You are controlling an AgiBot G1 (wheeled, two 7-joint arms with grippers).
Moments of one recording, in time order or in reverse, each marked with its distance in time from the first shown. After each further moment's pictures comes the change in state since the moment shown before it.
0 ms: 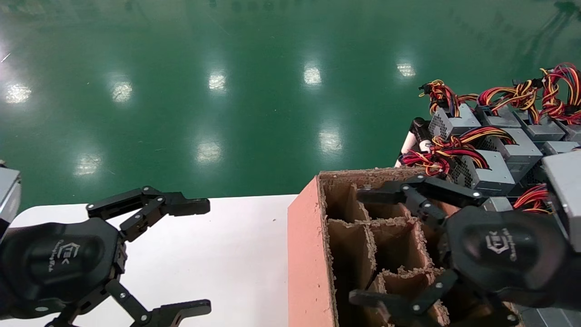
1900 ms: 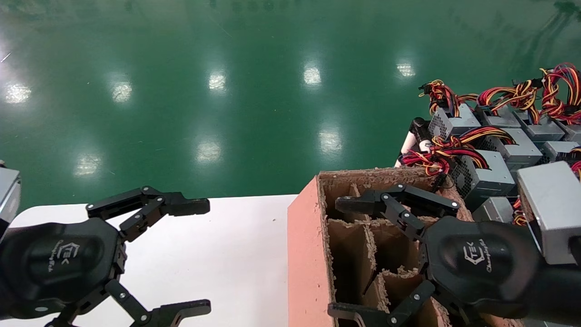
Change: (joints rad) left arm 0.000 0.000 0.000 0.000 0.000 0.000 0.000; right arm -0.100 -0.103 0.189 0.038 -0.104 -0.032 0.084
